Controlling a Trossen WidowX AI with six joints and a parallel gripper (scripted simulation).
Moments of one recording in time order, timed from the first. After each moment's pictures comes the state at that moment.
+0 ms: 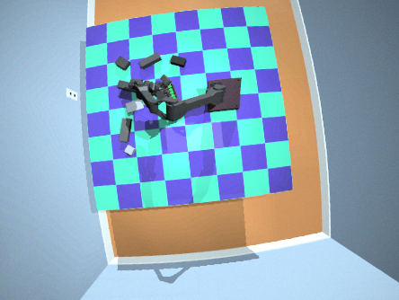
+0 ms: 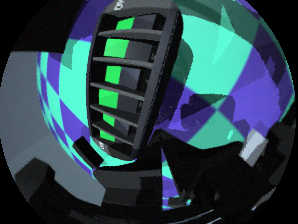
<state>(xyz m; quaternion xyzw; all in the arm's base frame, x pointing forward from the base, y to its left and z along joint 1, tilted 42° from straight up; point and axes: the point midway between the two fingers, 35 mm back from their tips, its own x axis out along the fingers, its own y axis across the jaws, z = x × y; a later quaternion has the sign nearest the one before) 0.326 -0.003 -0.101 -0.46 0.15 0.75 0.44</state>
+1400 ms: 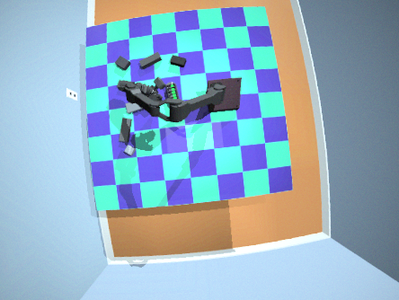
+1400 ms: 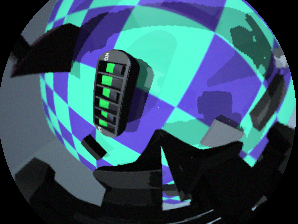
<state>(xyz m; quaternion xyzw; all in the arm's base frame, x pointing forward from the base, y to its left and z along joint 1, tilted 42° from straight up) 0.356 -0.013 -0.036 -0.45 0.16 0.74 0.47</state>
